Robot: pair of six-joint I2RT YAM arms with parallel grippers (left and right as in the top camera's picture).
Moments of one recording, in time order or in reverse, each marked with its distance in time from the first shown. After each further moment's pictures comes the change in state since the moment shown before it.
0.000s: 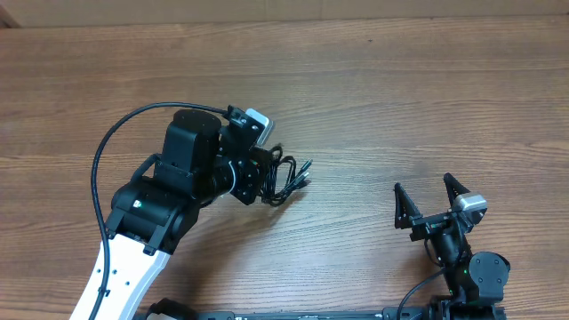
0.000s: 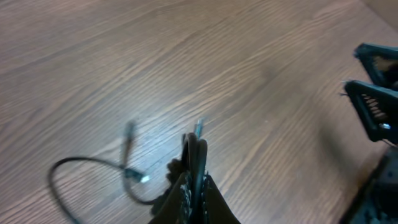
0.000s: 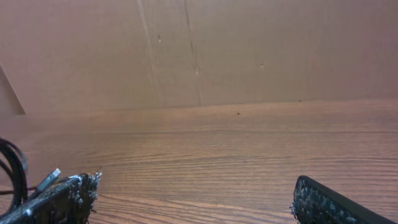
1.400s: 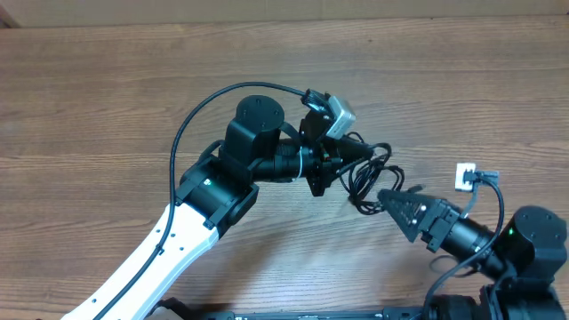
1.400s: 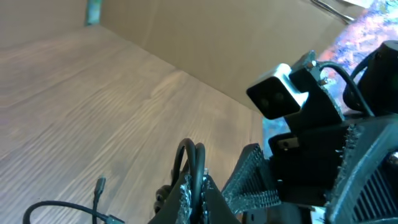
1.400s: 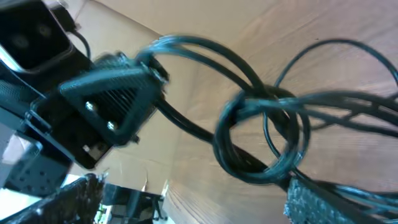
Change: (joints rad) left arm -0.240 0.190 -0.001 0.640 0.385 -0.256; right arm 0.000 0.479 0.703 -0.546 -0.630 0.660
